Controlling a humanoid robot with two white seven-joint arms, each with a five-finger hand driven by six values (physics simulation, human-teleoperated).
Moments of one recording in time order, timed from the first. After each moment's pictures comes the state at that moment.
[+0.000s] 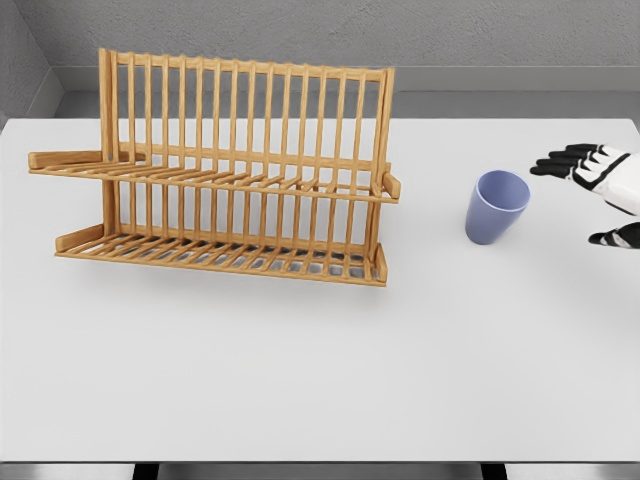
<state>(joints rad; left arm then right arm) 0.06 0.00 -0.28 -0.16 0.01 -0.02 -0.10 -0.13 -1.15 0.22 -1.63 0.22 -0.61 0.16</state>
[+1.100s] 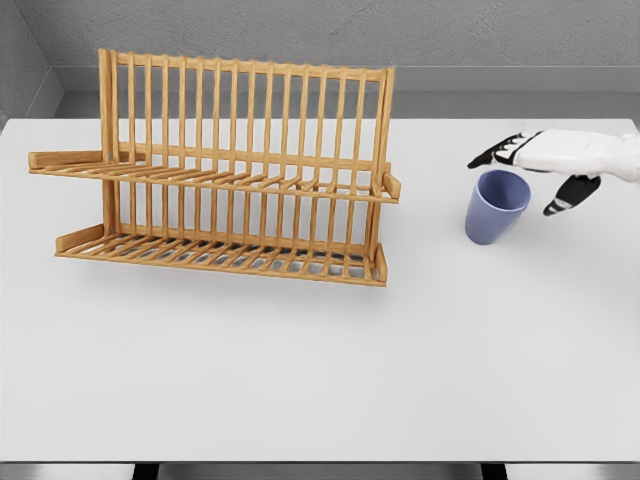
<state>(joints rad) 0.06 0.00 -0.28 -0.16 0.01 -0.02 -0.10 -0.86 -0.91 0.80 -1.26 0.20 -0.57 0.61</state>
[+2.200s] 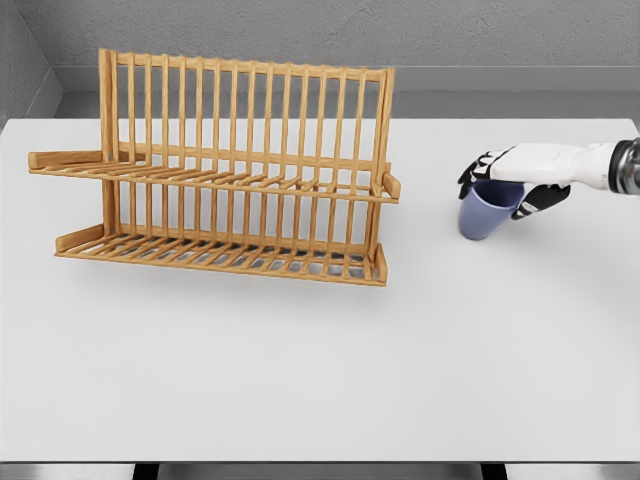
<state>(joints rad) 0.06 0.00 -0.28 -0.16 0.01 -0.02 -0.10 -0.91 -0.85 0.90 -1.20 0.20 -0.57 0.61</state>
